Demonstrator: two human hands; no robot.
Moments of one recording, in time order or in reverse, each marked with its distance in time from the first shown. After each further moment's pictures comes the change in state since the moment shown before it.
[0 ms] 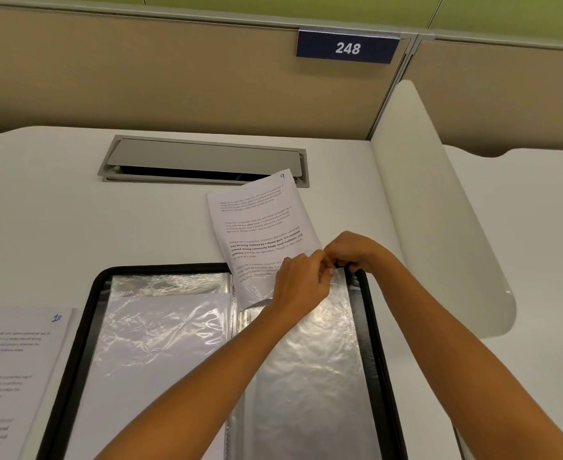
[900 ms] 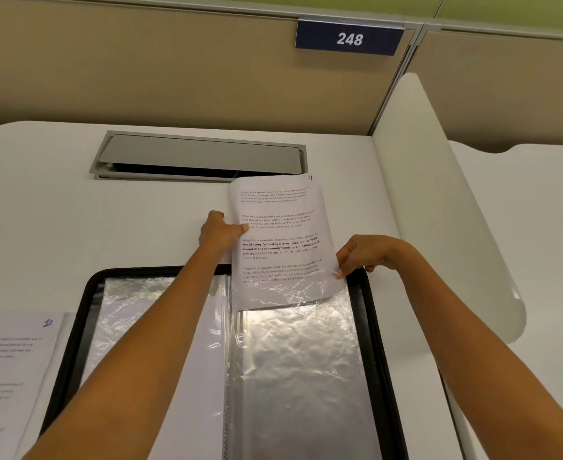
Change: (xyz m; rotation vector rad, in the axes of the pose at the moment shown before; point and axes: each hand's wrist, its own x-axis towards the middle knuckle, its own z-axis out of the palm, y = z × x) left_hand 0.073 -0.115 -0.080 -0.375 -0.019 -0.793; right_hand 0.010 0.027 -0.030 -0.201 -0.214 -0.066
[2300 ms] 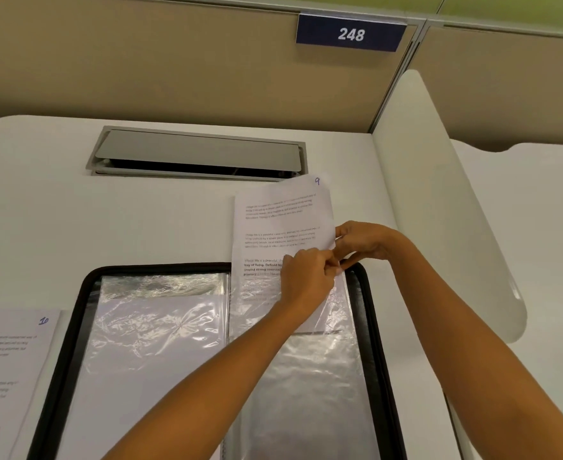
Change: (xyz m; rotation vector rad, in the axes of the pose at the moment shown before) left_hand -0.109 0.011 0.122 0.350 0.007 0.659; right_hand 0.011 -0.014 -0.005 0.347 -0.004 -0.113
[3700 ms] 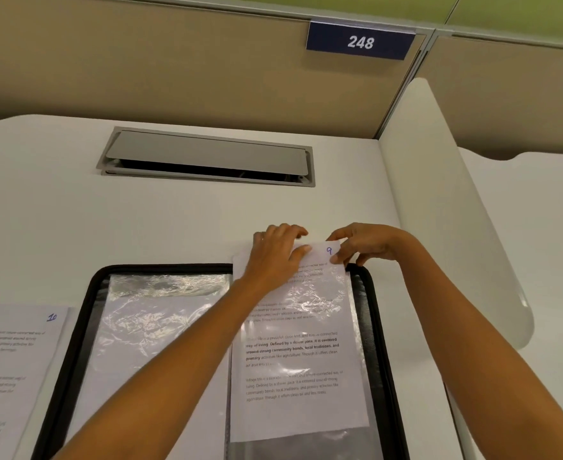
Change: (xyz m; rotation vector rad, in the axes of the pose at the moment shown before) left_hand 0.026 -0.060 -0.047 0.131 -0.019 0.154; right_hand -0.008 -0.013 -0.003 -0.233 -0.022 0.015
